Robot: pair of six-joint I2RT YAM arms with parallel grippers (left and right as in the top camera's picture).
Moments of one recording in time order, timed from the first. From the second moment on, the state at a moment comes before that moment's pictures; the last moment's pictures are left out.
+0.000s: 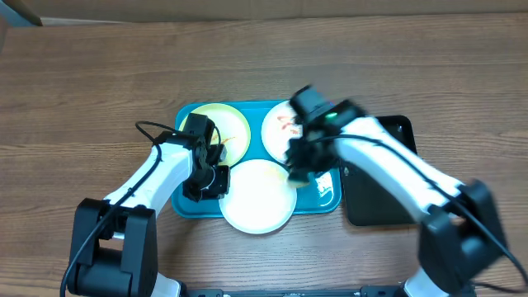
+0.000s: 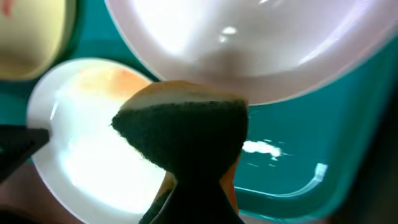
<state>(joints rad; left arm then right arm) -0.20 1.68 0.96 -0.89 0.21 -0.19 0.54 1.77 1.38 -1.02 -0.22 0.51</state>
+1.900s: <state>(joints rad) -0.73 1.70 1.28 -0.26 -0.06 -0.20 -0.20 1.40 1.33 -1.28 -0.13 0.39</state>
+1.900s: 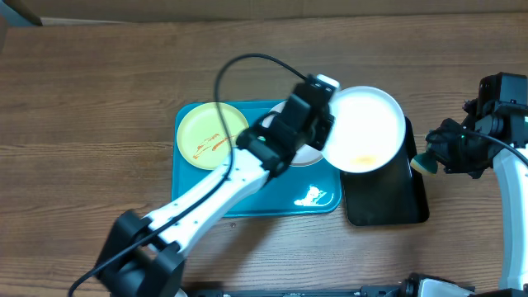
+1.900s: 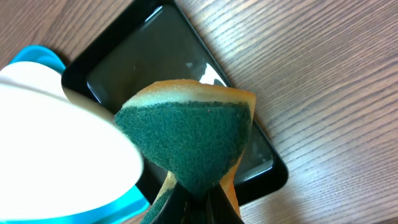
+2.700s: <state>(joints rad) -0.90 1.80 1.28 0.00 -0.45 0.08 -0.20 1.40 1.33 -1.31 -0.13 0.38</state>
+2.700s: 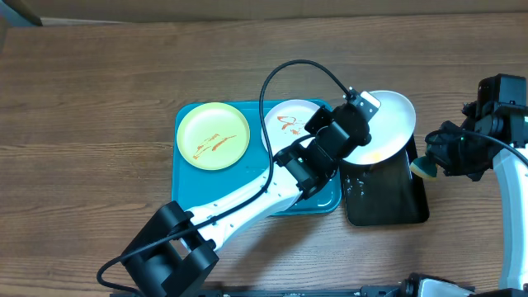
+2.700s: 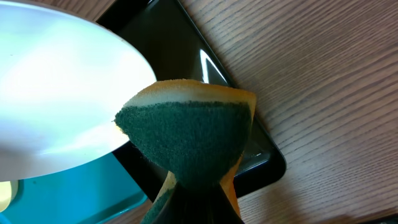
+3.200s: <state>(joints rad) -0.92 1.80 1.28 0.07 -0.57 0.29 -0.20 1.40 1.33 -1.31 -0.13 0.38</state>
